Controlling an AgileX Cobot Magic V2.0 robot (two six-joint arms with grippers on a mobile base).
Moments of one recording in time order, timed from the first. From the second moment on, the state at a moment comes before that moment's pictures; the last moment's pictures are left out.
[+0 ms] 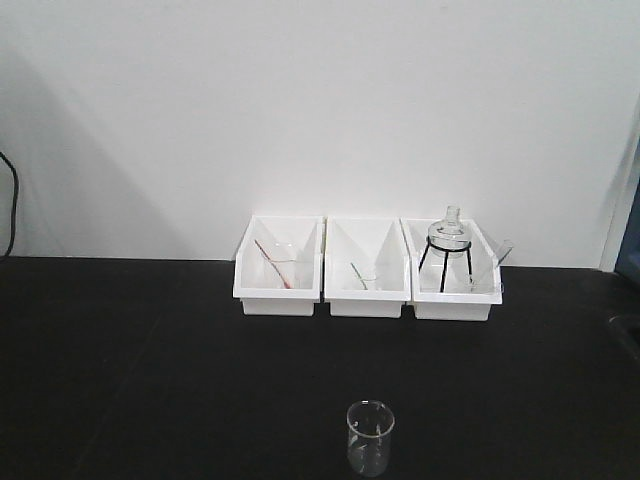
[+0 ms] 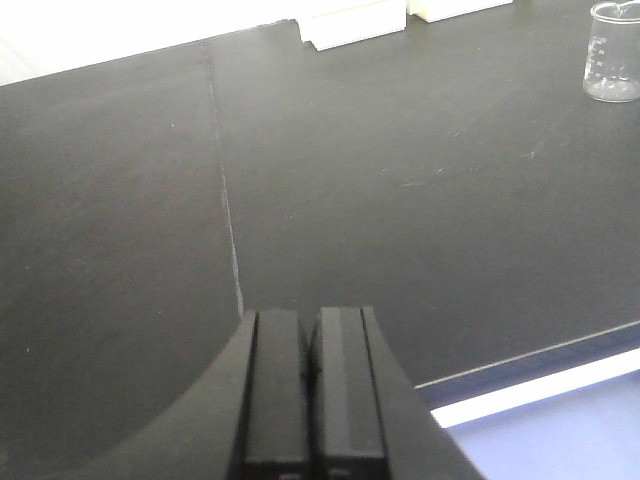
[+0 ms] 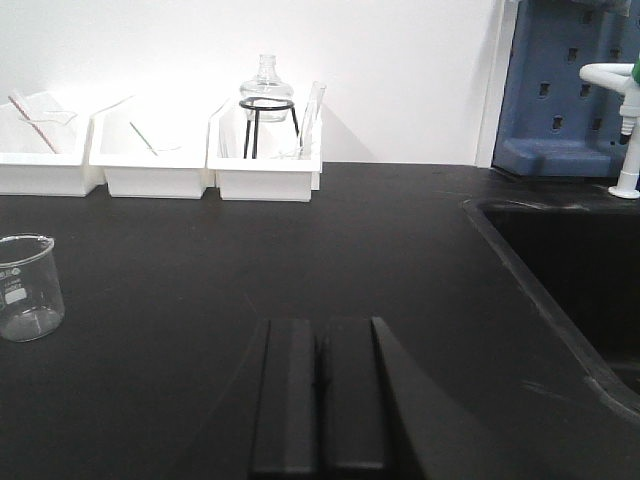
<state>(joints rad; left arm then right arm) -0.20 -0.02 0.04 -0.06 0.37 0.16 -0.03 -0.01 0.03 -0.11 0.15 0.09</state>
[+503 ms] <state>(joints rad) -0.20 -0.02 0.04 -0.06 0.37 0.16 -0.03 -0.01 0.03 -0.11 0.15 0.09</state>
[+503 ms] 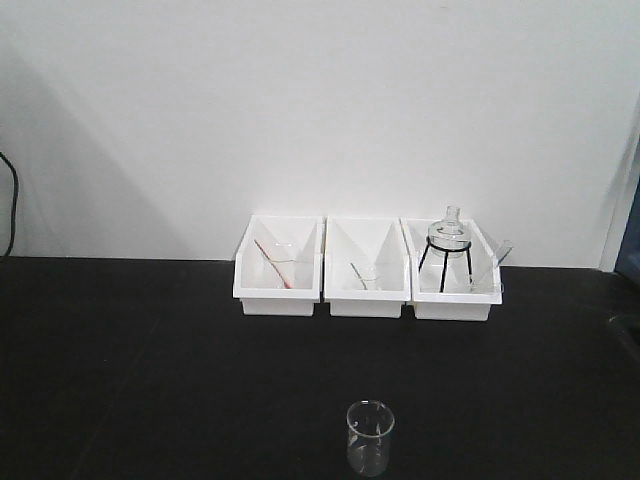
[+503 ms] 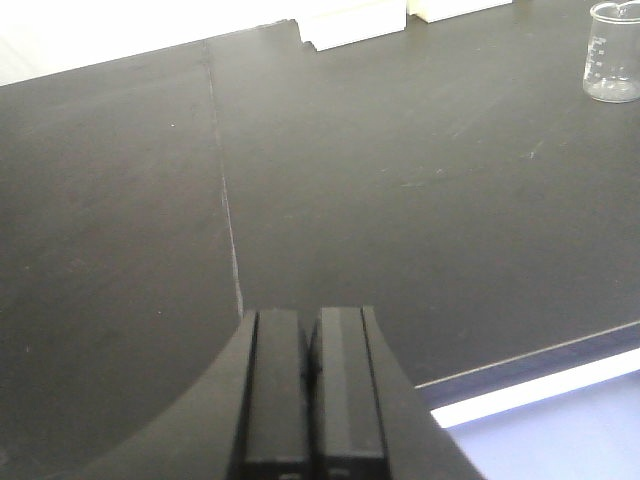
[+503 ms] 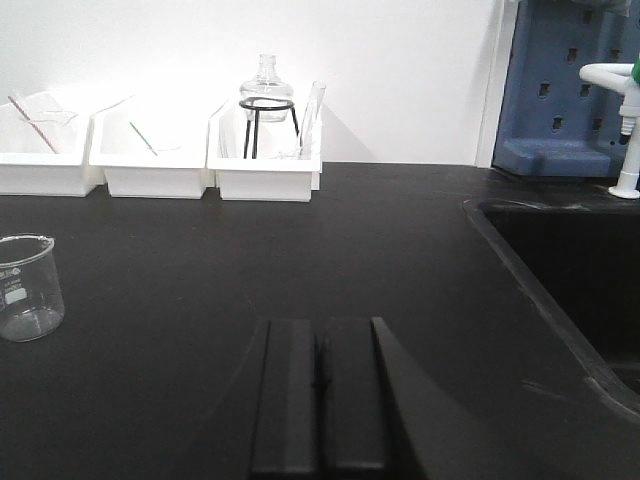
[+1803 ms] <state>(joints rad) -0.20 -0.02 0.04 -0.06 0.37 0.16 -0.03 0.49 -0.19 -0.43 -0.34 0.25</state>
